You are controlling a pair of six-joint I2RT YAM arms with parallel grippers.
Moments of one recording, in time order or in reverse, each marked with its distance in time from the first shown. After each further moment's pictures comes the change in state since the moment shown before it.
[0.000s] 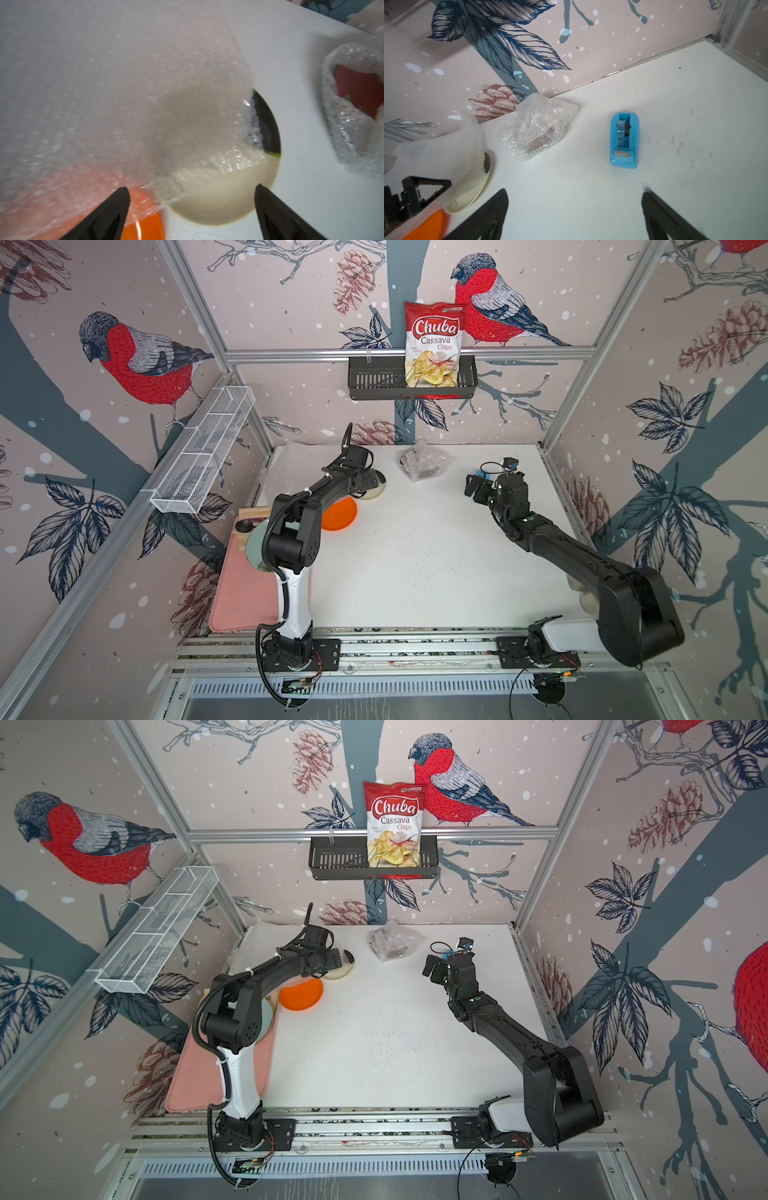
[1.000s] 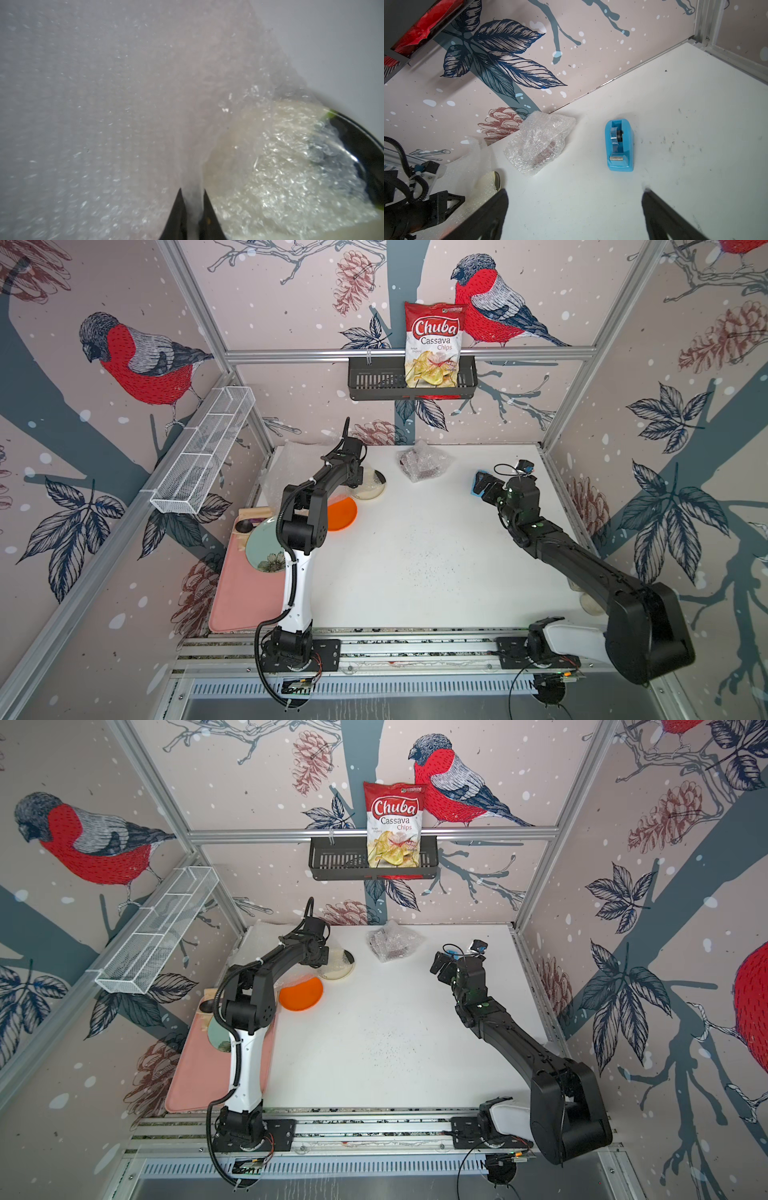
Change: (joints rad) left arm 0.054 0.246 0.333 -0.149 -0.045 0.371; right arm -0.039 -0.068 -0.025 0.017 0.016 0.083
